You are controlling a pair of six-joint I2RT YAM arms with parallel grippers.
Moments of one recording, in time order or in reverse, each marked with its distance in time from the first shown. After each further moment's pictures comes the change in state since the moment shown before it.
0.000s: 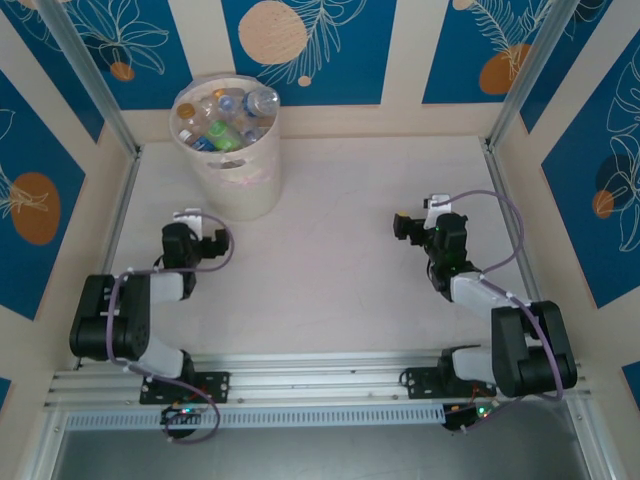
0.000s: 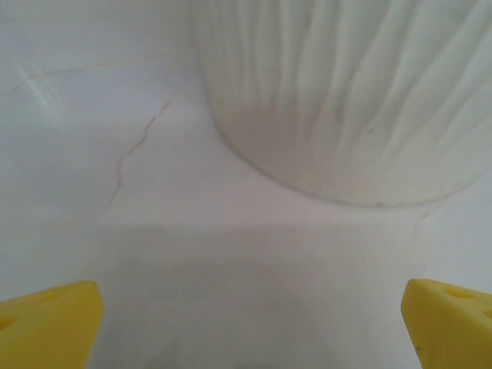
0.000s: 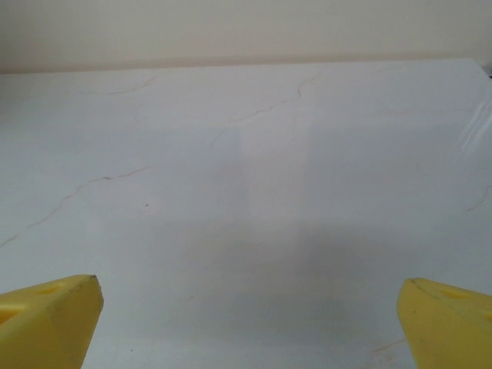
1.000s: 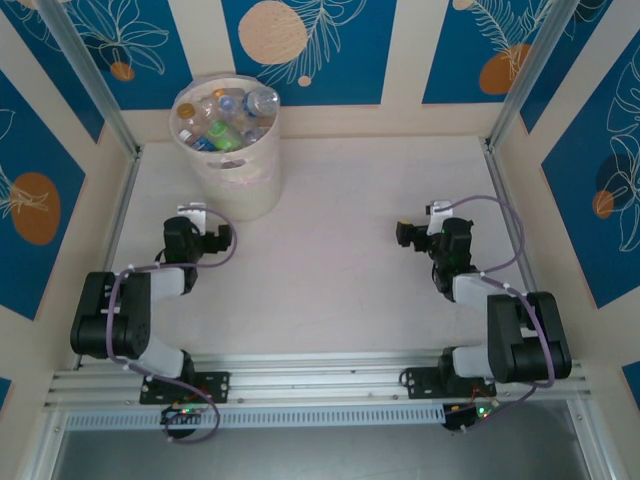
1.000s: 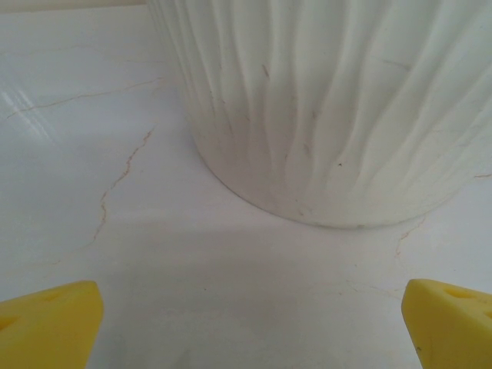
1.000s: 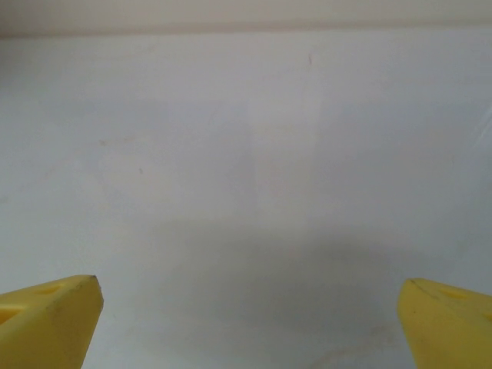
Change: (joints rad) left arm -0.011 0.002 0.029 -0.019 0.013 0.032; right arm -0.077 0.066 -0.047 0.051 -0.120 -0.037
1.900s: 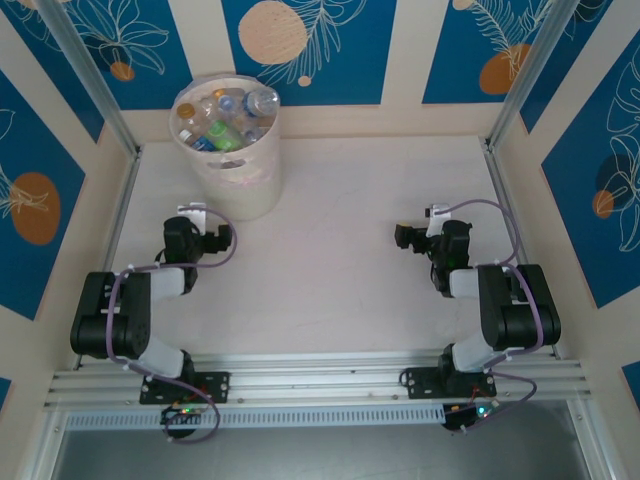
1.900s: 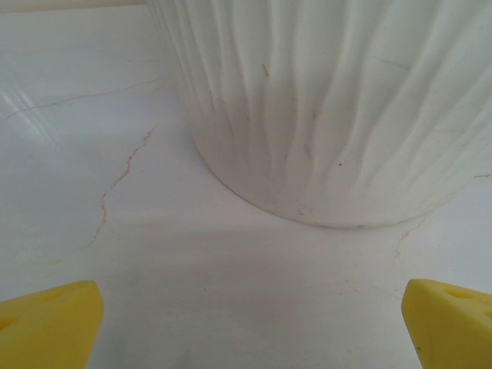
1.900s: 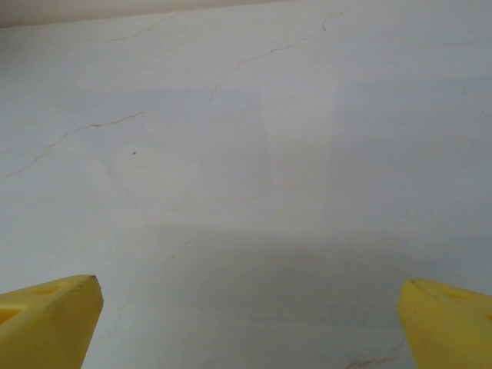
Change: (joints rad) left arm 0.000 0.000 0.000 0.000 0.000 0.000; right arm -0.039 0.175 -0.005 0.179 -0.079 0.024
